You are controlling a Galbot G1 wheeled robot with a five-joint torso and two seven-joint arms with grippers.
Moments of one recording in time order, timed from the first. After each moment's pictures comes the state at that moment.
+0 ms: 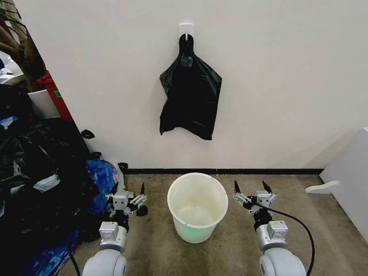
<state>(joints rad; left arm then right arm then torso) 1.55 -1.50 -0.55 -2.00 0.00 0.00 0.00 -1.55 1.50 0.55 2.00 0.00 0.00 0.00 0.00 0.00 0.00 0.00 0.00</state>
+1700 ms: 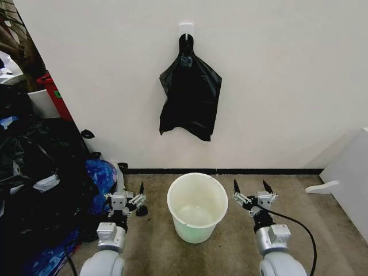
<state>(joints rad) 1.64 -1.45 -0.57 -2.17 -0.05 -0.02 -0.04 -1.71 1.57 0.50 2.22 -0.01 0.12 0.00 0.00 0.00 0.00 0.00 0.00</state>
